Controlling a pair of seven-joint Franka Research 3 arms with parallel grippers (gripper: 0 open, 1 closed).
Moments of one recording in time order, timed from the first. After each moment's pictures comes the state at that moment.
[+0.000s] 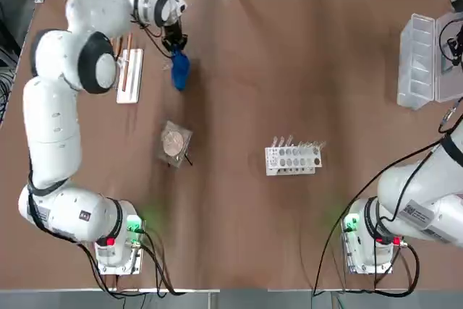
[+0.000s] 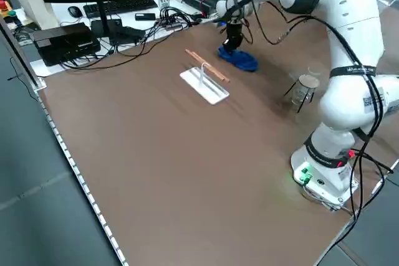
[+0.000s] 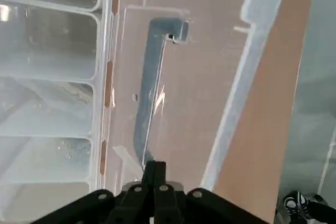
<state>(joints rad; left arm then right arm) -0.23 0.73 -0.08 -1.60 0.01 2.20 -0.33 -0.45 0.55 -0.19 -1.58 -0.24 1.95 -0.36</state>
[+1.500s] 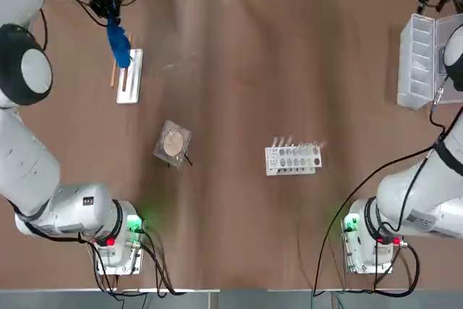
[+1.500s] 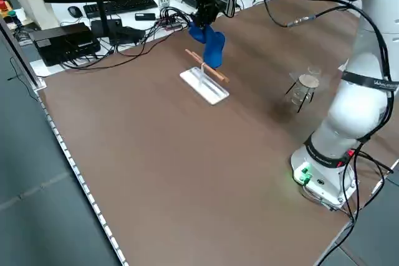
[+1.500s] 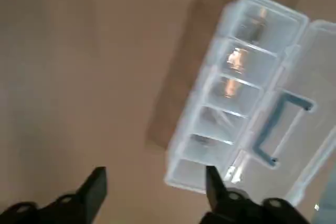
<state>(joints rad) 0.08 0.27 -0.07 -1.70 0.04 1.85 0.00 -0.19 0.43 -0.14 -1.34 -0.05 1.58 -0.34</state>
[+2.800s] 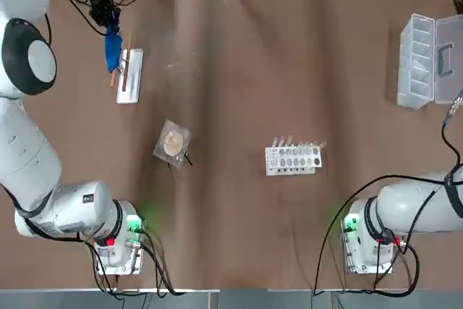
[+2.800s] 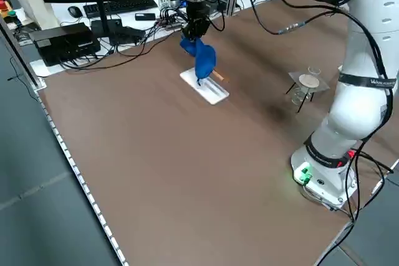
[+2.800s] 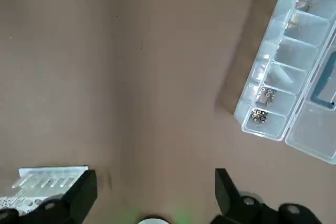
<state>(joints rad) 0.12 0.40 -0.09 -1.69 0.08 1.96 0.03 0.02 -0.03 -0.13 -1.65 -0.01 1.51 -0.09</state>
